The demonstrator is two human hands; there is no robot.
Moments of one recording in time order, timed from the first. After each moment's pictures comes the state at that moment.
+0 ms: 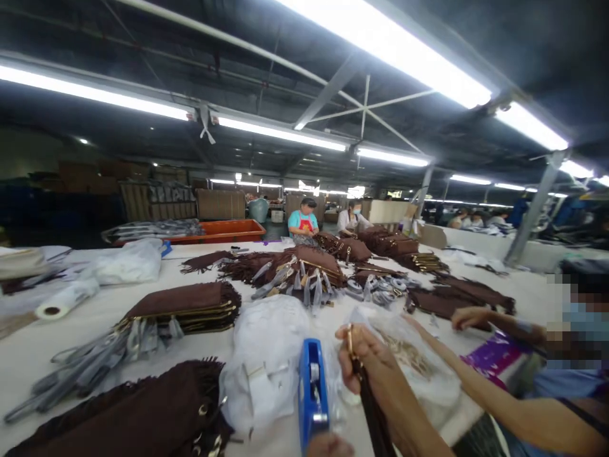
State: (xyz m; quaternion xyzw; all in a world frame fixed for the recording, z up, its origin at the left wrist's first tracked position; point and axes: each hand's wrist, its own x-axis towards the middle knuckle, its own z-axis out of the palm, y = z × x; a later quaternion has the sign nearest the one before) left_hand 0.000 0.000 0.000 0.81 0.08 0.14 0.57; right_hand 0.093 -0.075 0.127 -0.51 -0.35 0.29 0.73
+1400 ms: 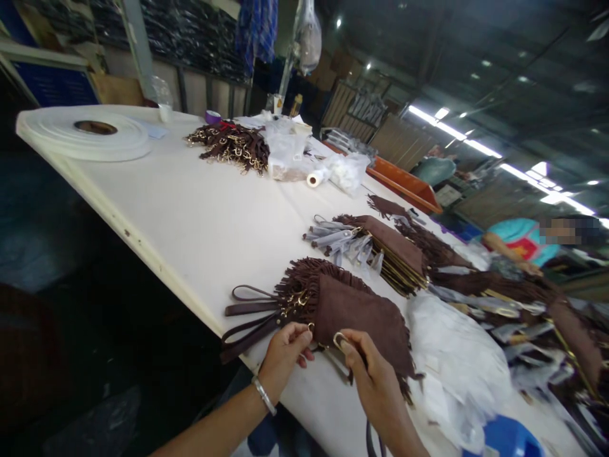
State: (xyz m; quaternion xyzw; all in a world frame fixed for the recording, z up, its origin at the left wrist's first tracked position) left_hand -0.418 0.147 -0.088 0.27 0.44 0.53 0.67; right_hand -0.263 0.141 0.009 -0.64 -0.69 0.29 0.19
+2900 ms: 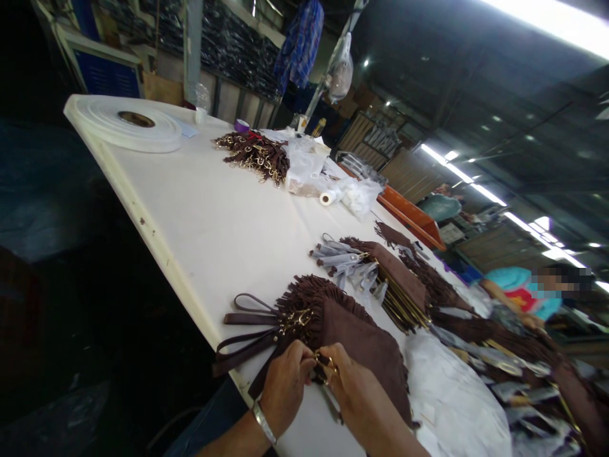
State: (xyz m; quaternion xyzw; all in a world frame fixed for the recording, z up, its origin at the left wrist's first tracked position) left_hand -0.410 0.143 -0.086 0.49 0.55 0.51 0.45; right_hand -0.290 0.173 0.032 -0.49 -0.83 0.28 0.02
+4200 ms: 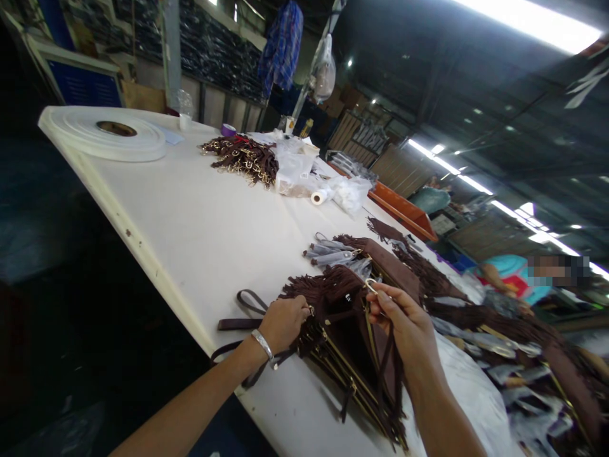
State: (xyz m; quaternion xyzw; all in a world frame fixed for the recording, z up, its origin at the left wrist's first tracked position) left_hand -0.461 0.231 -0.059 0.68 0.57 0.36 0.28; right_hand -0.276 0.243 0.079 -0.54 -0.53 0.43 0.48
